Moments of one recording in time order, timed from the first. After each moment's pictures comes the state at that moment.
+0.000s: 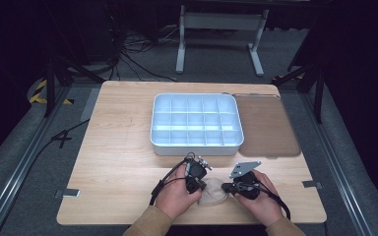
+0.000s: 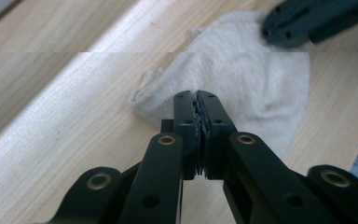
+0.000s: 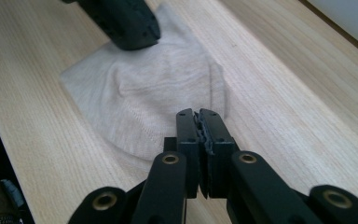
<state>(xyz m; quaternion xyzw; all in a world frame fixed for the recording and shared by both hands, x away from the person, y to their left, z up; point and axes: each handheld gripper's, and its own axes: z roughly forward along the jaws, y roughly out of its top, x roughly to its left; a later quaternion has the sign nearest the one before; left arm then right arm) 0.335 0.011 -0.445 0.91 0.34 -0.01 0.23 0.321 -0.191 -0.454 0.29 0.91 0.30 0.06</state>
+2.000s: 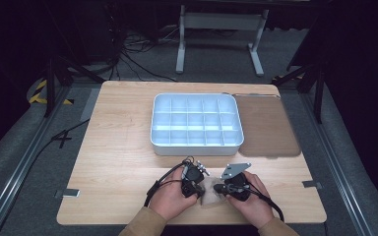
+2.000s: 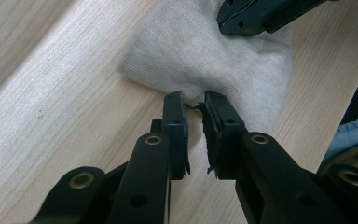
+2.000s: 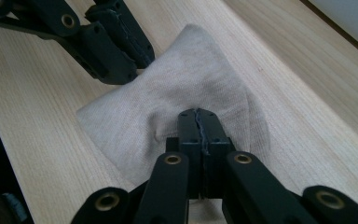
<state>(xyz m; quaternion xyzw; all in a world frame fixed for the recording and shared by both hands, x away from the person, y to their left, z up) 0.328 0.020 -0.446 0.93 0.31 -0.03 0.22 0.316 -0.165 -0.455 0.28 0.91 0.30 0.07</state>
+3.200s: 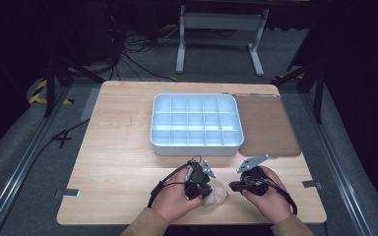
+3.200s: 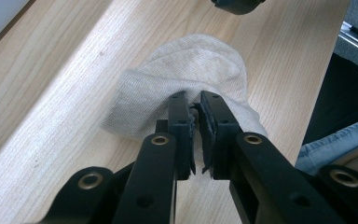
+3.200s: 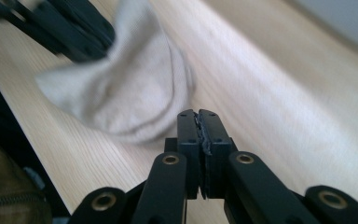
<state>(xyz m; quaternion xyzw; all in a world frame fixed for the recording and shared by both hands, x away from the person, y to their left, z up) 0.319 0.009 -0.430 0.93 0.25 -0.01 0.27 0.323 -0.206 -0.437 0.33 0.90 0.27 0.03</state>
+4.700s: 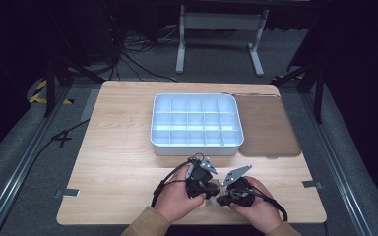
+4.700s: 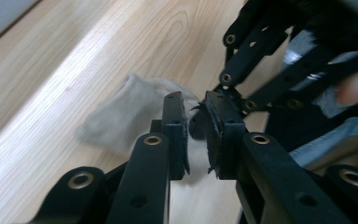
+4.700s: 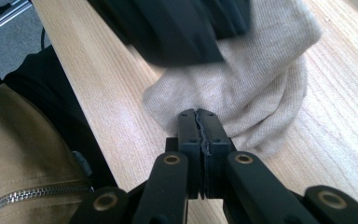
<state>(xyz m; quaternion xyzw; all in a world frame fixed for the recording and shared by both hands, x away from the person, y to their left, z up) 0.317 0.014 -0.413 0.91 0.26 -0.06 0.32 0.302 -0.170 -0.448 0.27 0.92 0.27 -0.03</state>
